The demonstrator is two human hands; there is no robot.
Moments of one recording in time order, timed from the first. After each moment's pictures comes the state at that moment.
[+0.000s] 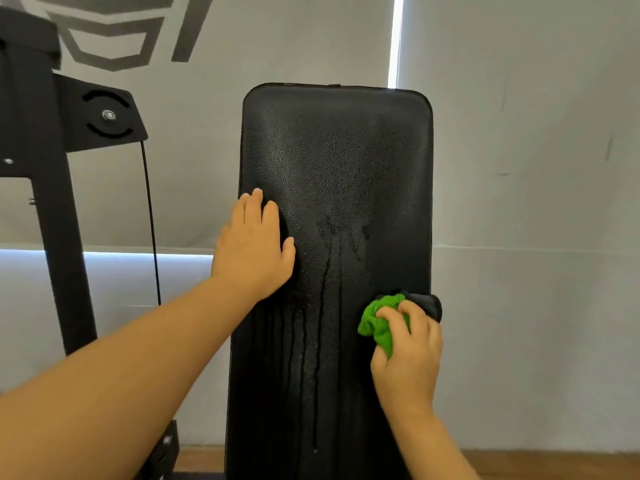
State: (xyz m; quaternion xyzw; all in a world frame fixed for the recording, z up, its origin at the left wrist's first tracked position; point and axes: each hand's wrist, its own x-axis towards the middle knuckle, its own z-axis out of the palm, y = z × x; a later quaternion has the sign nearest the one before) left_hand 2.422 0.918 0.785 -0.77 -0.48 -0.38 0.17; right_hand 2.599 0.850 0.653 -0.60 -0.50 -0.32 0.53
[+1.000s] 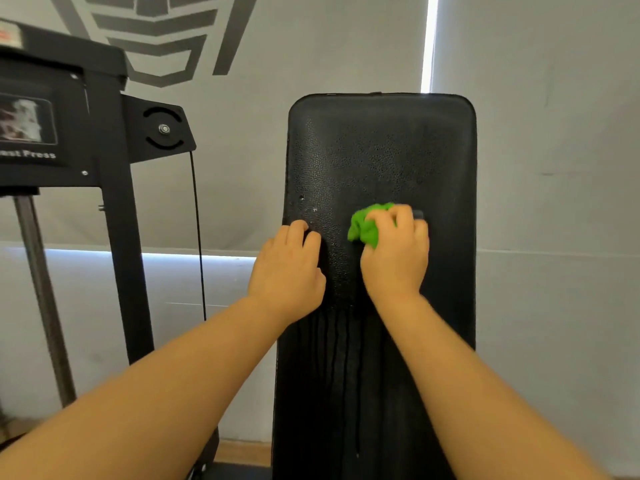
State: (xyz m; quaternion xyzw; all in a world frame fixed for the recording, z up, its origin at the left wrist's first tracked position) left_hand 2.399 0.902 0.773 -0.80 -0.45 -0.32 0.24; right_hand 2.542 0.895 0.777 -0.58 -0.51 -0.34 0.53
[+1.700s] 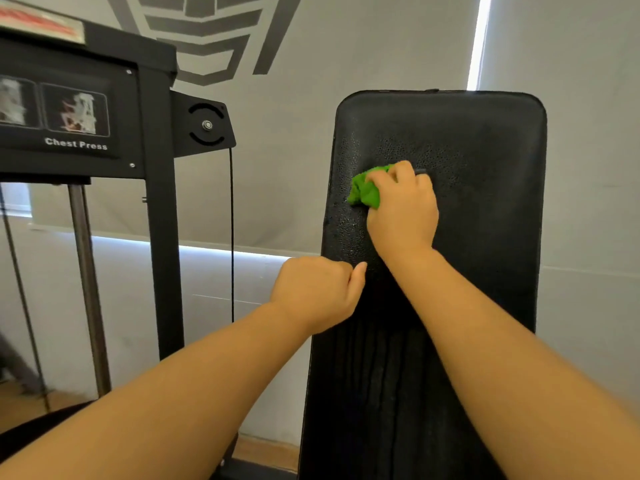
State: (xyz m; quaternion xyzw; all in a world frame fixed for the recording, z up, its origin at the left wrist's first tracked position) left_hand 2.384 0.902 0.768 -0.81 -0.45 -0.29 0.25; right_hand 2.507 0.927 0.828 -0.56 -0.58 -0.38 0.45
